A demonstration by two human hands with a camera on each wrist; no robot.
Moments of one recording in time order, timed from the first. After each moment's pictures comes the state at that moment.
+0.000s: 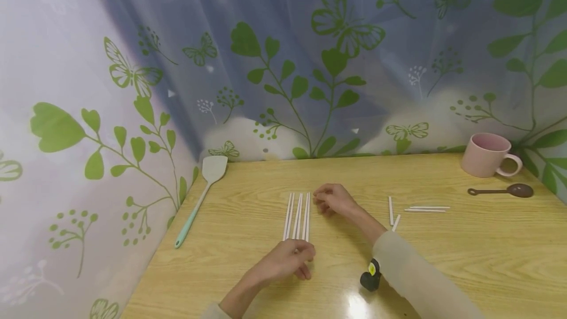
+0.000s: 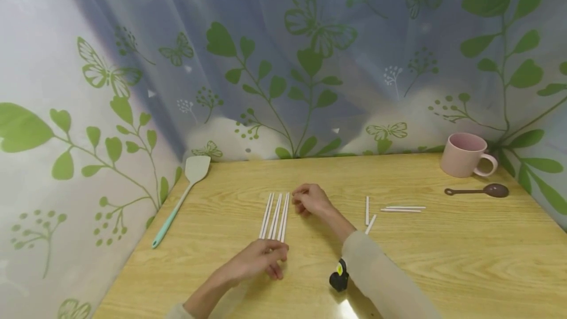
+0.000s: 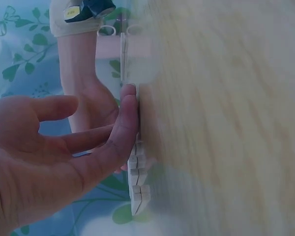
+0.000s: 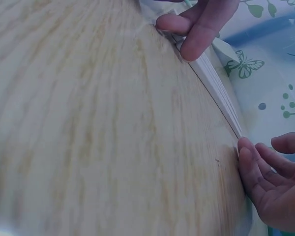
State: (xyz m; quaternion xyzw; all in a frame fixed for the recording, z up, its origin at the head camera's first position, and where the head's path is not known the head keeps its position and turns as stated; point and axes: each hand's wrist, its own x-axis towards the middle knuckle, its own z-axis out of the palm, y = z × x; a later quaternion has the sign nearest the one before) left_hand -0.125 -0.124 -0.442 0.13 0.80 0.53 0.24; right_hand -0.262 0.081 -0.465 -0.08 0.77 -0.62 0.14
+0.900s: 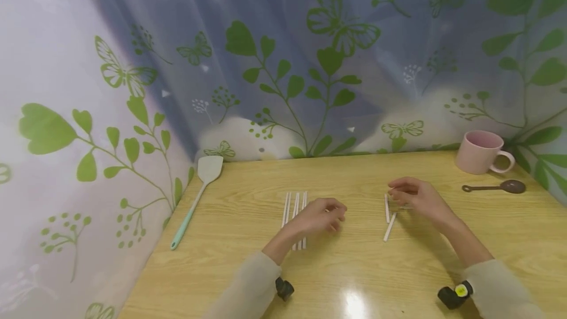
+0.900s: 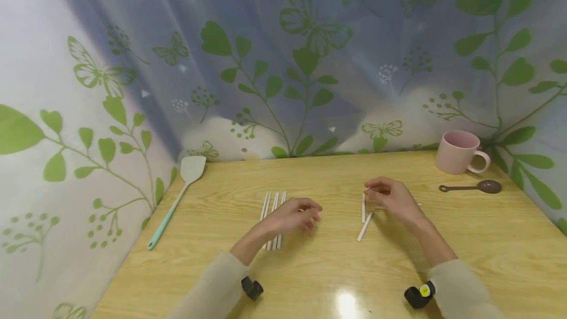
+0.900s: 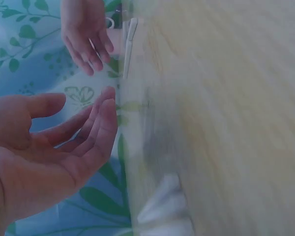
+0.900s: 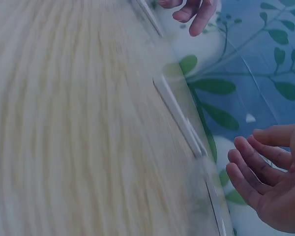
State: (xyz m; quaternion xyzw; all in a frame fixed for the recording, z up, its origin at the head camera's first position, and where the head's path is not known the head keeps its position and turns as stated) left_hand -0.206 -0.049 -0.426 0.22 0.81 0.50 0.22; right_hand -0.216 0.264 -0.449 -0.11 0.84 -0.54 0.02
